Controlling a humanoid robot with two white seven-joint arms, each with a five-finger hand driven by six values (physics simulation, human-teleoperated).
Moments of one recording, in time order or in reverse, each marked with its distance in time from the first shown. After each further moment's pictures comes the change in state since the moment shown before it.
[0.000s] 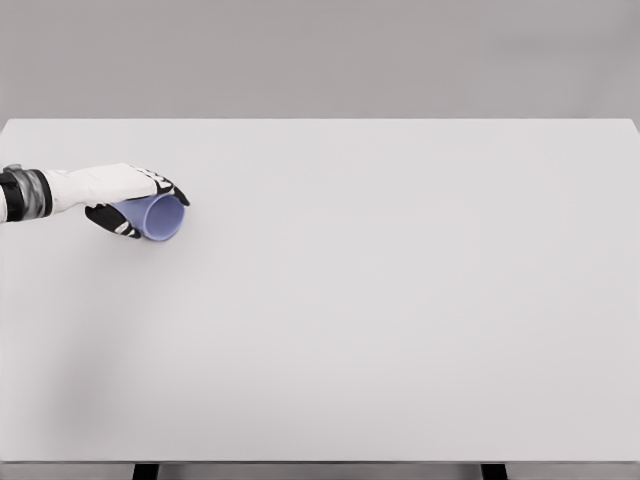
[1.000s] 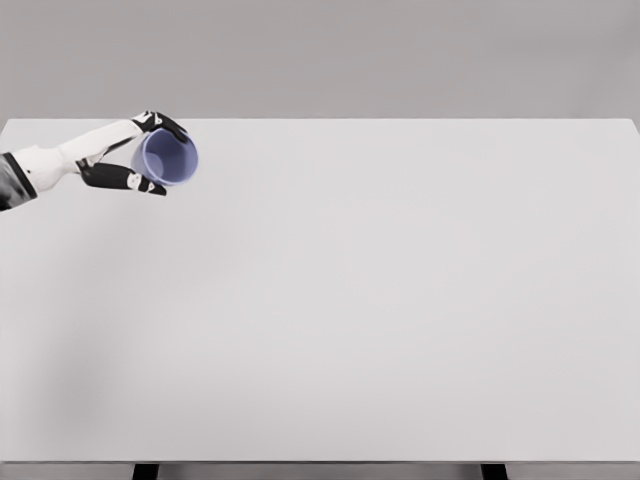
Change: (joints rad) left arm -0.012 -0.011 -0.020 0.111 0.661 0.003 -0.003; right arm 0.000 0.000 0.000 0.000 0.000 0.000 0.000
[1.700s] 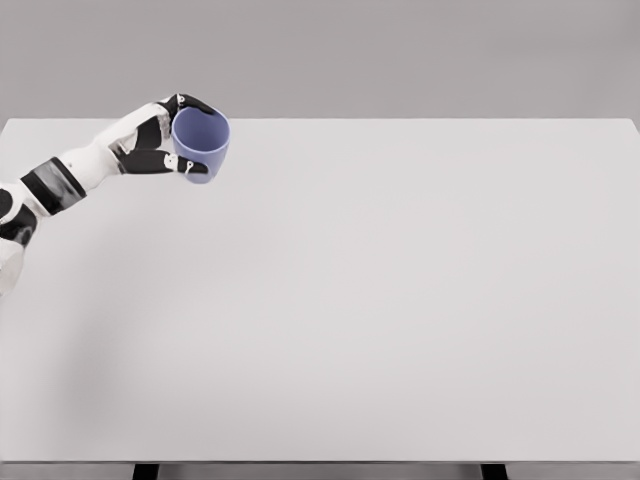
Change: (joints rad) left arm -0.005 -0.121 -0.052 0.037 0.413 0.223 0.001; right arm 0.000 0.000 0.000 0.000 0.000 0.000 0.000
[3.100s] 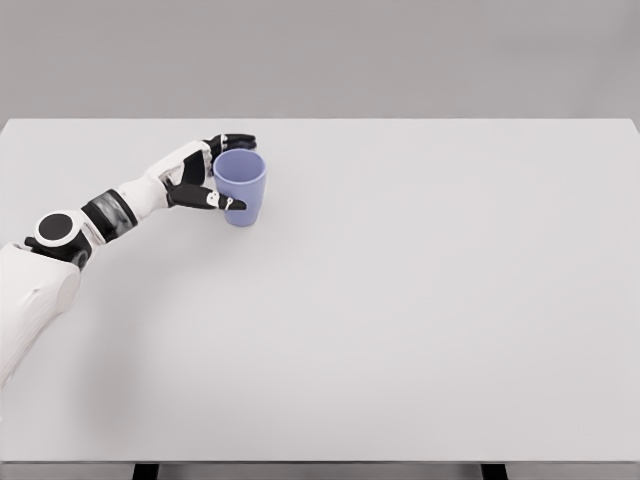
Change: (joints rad) left arm 0.051 -0.138 0.018 0.082 0.001 0.082 0.003; right arm 0.000 0.000 0.000 0.000 0.000 0.000 0.000
